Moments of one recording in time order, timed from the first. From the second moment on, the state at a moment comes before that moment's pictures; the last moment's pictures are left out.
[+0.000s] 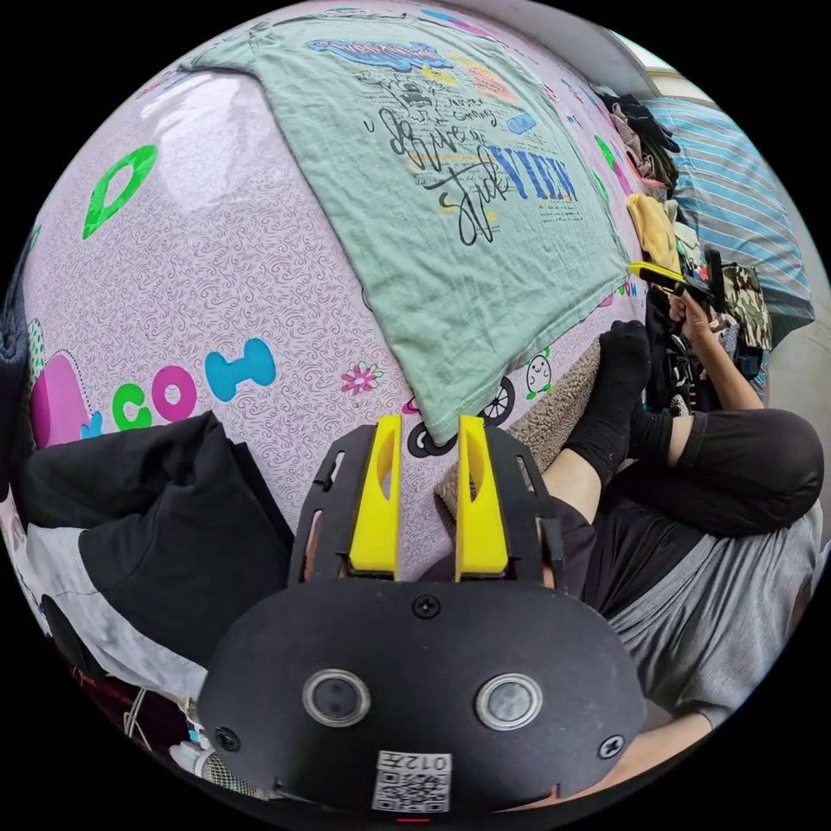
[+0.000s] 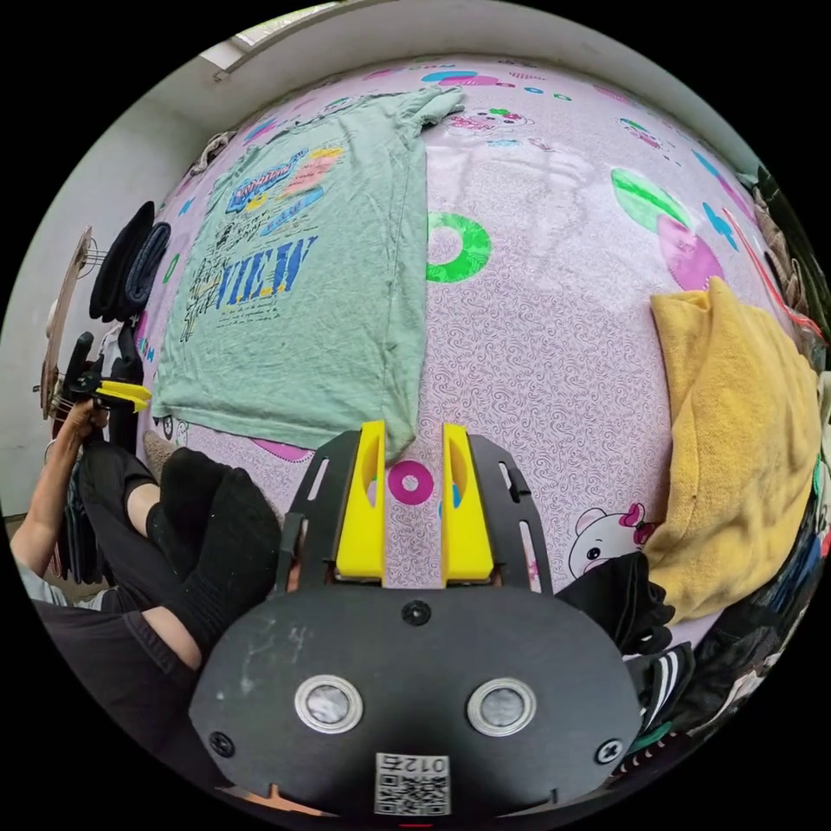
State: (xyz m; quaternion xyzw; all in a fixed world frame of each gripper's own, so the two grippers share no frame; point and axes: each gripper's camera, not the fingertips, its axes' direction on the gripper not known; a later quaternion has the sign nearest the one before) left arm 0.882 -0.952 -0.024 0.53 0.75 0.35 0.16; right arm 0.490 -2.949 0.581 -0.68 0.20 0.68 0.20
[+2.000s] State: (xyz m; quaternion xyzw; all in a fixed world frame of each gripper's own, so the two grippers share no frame) left arm 0.704 -1.105 0.111 0.55 0.76 0.34 0.06; right arm 1.180 -3.281 0.588 -0.42 0.27 0.85 0.18
